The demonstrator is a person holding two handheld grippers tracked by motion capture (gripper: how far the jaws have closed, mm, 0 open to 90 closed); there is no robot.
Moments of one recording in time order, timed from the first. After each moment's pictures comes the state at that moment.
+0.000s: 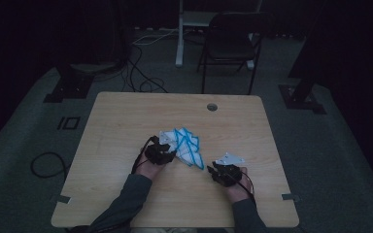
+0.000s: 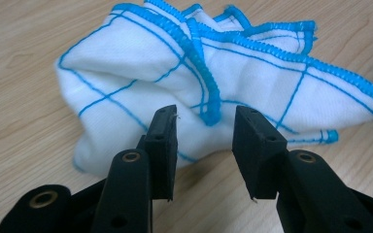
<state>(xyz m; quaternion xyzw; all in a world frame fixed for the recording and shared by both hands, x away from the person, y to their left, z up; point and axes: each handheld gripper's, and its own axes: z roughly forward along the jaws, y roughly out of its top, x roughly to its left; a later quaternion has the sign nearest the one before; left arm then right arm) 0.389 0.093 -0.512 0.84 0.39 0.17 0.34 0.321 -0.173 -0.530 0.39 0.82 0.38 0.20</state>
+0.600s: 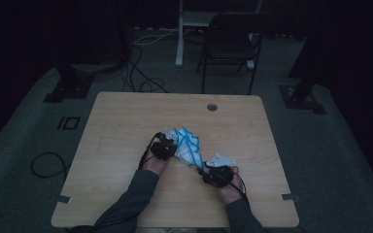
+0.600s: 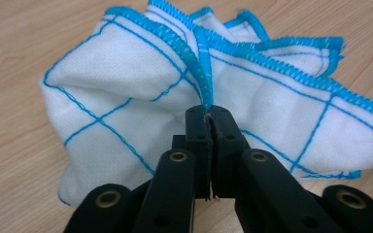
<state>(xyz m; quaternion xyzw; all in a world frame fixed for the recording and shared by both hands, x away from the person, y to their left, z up) 0.404 0.078 -0.511 0.84 0.41 0.17 0.32 0.321 -0.147 -0.529 0.35 0.83 0.39 0.19</state>
